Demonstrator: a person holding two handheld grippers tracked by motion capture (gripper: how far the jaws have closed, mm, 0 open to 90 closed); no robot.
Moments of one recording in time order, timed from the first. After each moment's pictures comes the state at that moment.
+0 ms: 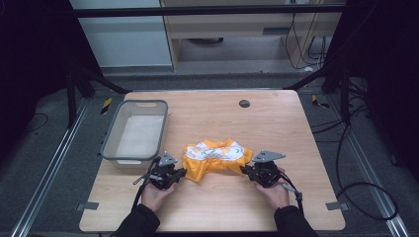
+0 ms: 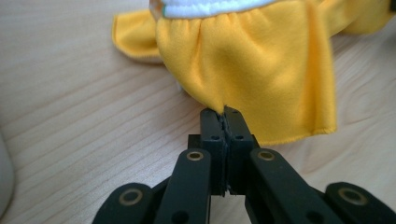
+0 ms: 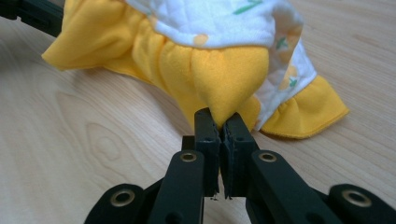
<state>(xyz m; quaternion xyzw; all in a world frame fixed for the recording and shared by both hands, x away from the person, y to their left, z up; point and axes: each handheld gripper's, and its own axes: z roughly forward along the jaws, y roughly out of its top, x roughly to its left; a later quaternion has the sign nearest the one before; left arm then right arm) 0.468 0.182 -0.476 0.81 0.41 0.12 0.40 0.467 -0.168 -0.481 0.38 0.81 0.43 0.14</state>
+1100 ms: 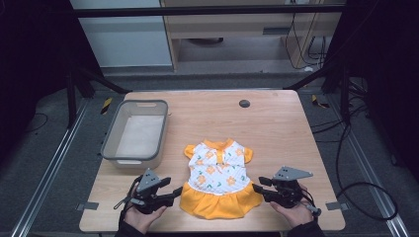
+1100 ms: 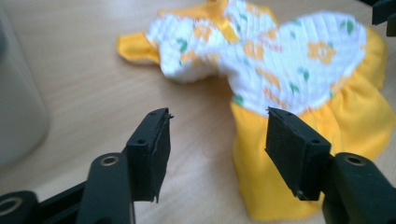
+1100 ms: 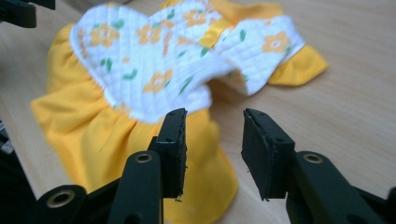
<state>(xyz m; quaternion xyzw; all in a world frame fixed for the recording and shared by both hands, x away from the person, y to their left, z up) 0.399 0.205 -0.455 0.79 0.39 0.15 0.45 0.405 -0.208 -0.461 0.38 0.80 0.45 0.13</state>
